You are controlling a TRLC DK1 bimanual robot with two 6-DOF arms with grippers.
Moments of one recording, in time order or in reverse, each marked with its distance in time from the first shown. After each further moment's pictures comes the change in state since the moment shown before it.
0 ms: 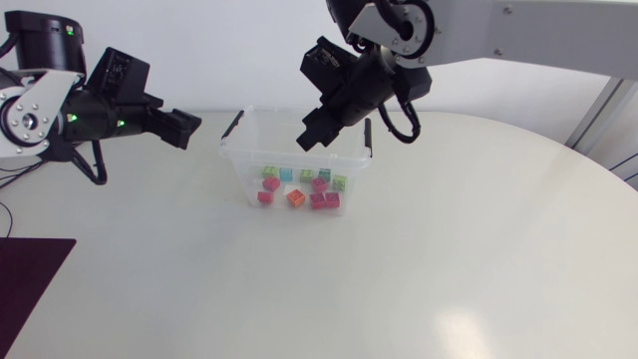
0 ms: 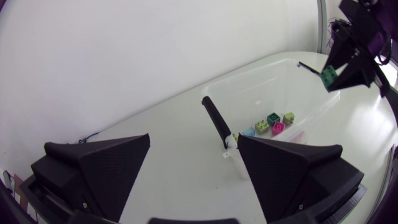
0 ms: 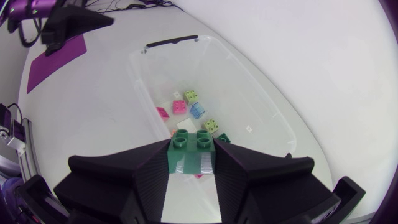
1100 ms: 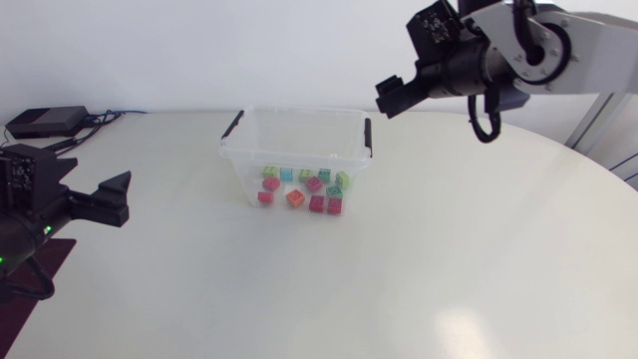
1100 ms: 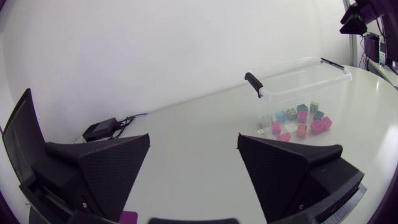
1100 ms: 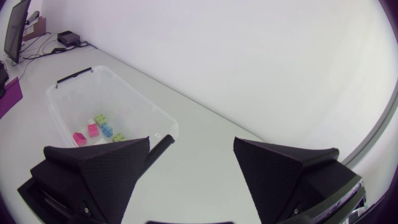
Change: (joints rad) left arm 0.163 -0.595 -0.594 0.207 -0.112 -0.053; right arm -0.204 -0.327 -0.385 0.412 0.231 0.033
